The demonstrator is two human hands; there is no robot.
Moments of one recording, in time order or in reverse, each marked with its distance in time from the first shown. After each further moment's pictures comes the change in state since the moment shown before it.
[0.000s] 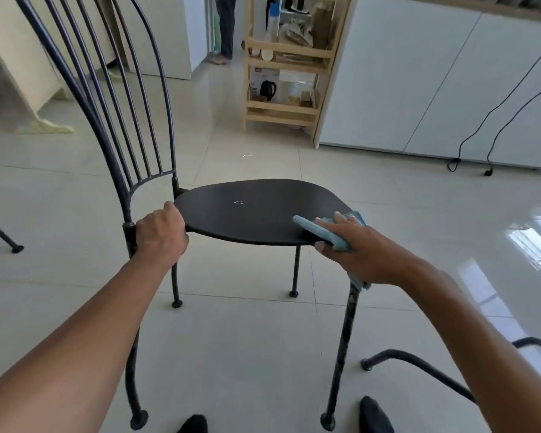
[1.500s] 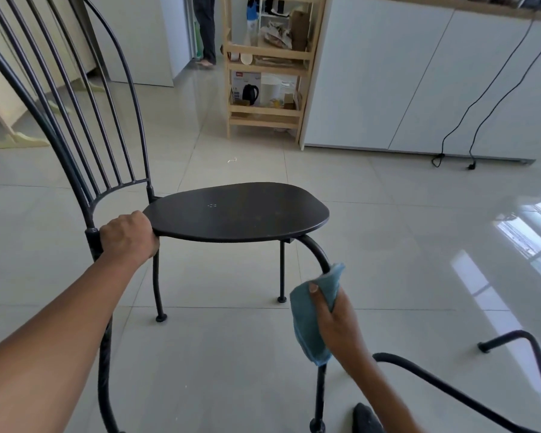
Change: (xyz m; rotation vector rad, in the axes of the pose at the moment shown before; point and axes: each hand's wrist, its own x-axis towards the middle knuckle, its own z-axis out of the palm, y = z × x) left_hand 0.020 0.011 -0.008 0.059 -0.051 -0.102; right_hand -0.016 0.047 0.135 0.804 0.488 0.323
